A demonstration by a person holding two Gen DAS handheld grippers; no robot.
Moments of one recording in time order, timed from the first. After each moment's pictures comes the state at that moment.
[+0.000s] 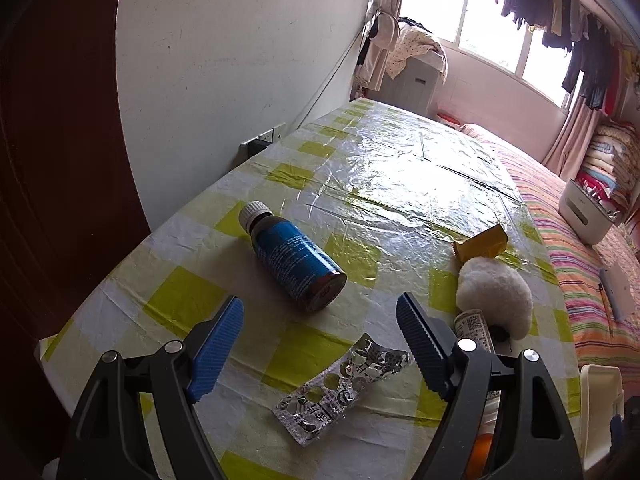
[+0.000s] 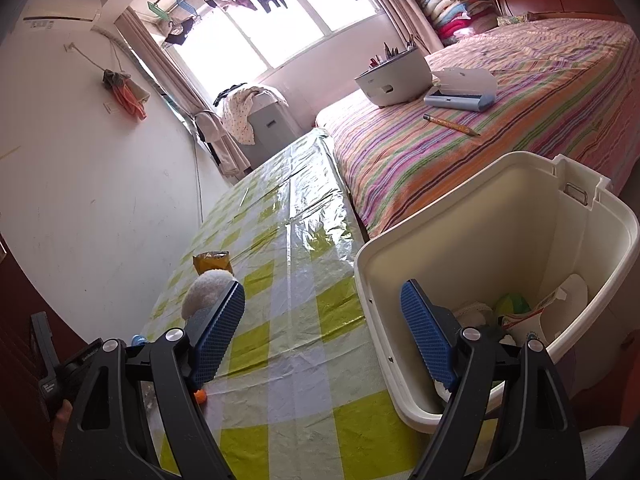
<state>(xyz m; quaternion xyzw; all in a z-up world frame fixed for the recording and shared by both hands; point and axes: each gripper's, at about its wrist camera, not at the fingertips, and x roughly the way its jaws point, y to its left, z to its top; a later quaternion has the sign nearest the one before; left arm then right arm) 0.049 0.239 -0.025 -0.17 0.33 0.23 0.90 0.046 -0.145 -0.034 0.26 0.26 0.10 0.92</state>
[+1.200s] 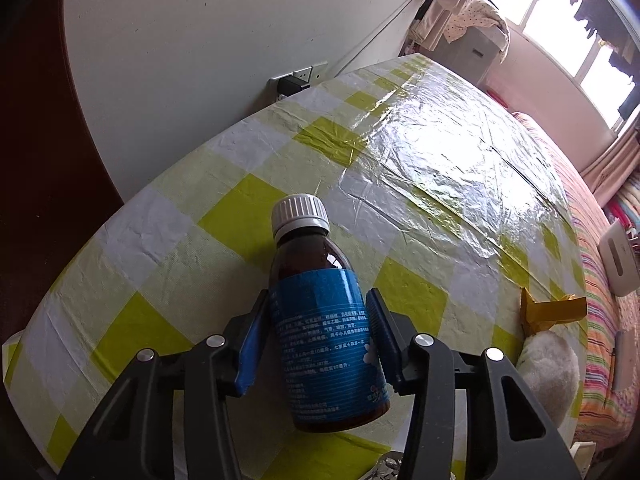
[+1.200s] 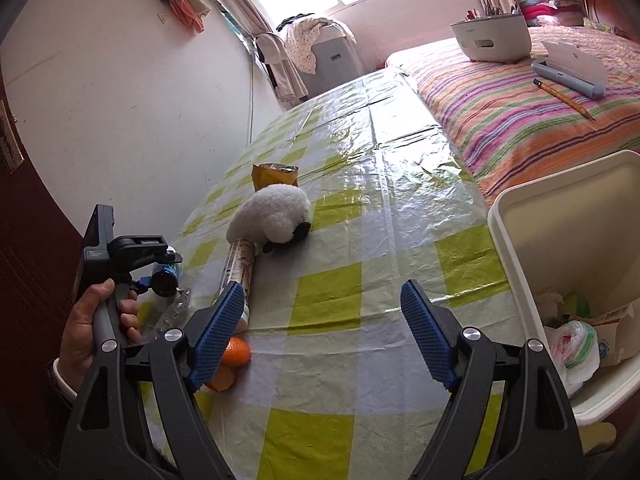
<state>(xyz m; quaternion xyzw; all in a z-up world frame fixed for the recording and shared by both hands) 0.119 0.307 -0.065 -0.26 0.41 0.25 0.84 0.077 -0.051 -0.041 0.17 0.34 0.23 0.90</state>
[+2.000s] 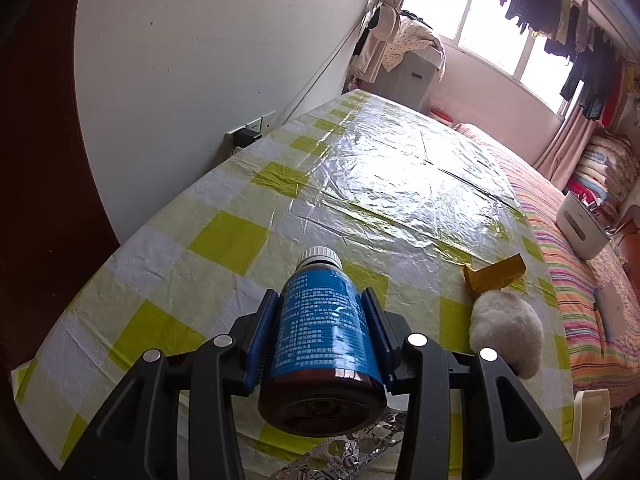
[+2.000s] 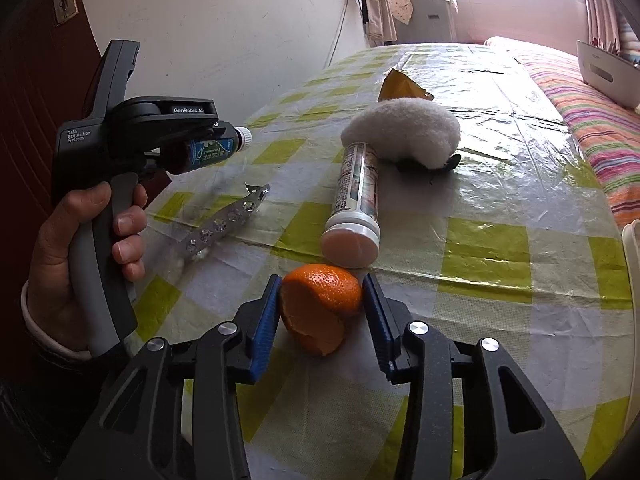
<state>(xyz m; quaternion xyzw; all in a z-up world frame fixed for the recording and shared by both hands) 0.083 0.271 -0.034 -0.19 0.34 0.19 0.90 0.054 0.055 -0.057 0.01 0.39 0.34 0.86</state>
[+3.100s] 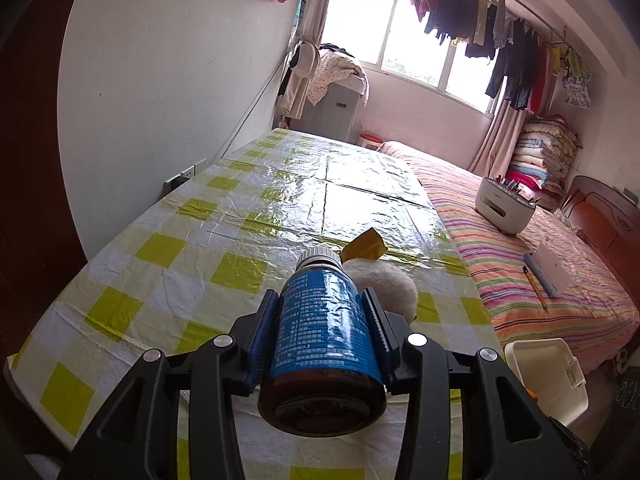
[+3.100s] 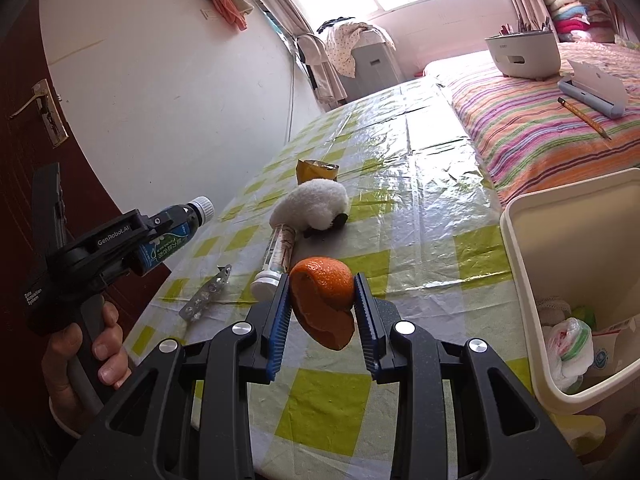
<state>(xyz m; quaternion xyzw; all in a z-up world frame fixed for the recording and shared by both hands) 0.029 0.157 0.006 -0.14 0.27 0.09 0.95 0.042 -0.070 -0.031 0.15 0.31 0.28 0.89</state>
